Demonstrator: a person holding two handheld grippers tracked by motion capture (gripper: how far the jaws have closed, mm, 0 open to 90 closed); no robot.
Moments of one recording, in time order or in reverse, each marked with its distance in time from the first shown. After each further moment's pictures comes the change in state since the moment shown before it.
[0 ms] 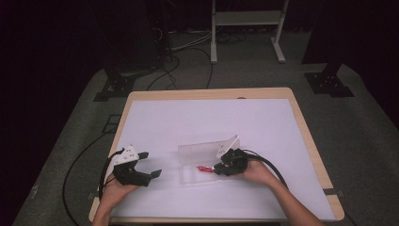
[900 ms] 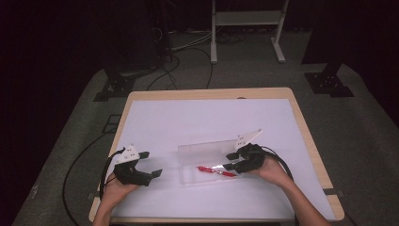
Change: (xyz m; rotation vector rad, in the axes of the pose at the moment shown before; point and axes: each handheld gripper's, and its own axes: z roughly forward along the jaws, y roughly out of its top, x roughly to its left) left arm 0.001 0.001 0.002 0.000 -0.009 -0.004; right arm -0.008 -0.024 -0.049 -0.155 -0.057 0.139
